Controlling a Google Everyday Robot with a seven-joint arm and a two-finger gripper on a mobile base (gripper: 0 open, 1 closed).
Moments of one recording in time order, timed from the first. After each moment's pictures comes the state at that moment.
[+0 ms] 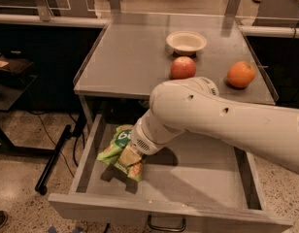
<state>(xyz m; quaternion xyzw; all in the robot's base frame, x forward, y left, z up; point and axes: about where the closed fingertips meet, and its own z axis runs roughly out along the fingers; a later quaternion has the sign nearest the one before) 0.463 0.046 0.737 -0.50 0.83 0.14 0.21</state>
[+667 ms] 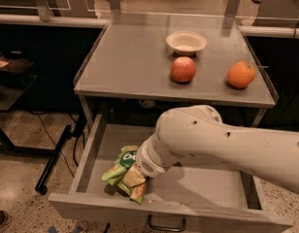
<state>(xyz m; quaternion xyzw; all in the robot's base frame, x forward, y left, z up) 0.428 0.039 0.689 -0.48 0.85 0.17 0.18</state>
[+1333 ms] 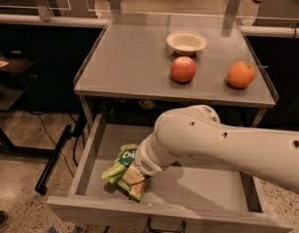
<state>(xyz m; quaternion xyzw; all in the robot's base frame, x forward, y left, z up) 0.436 0.037 0.685 -0.48 0.84 0.16 0.19</state>
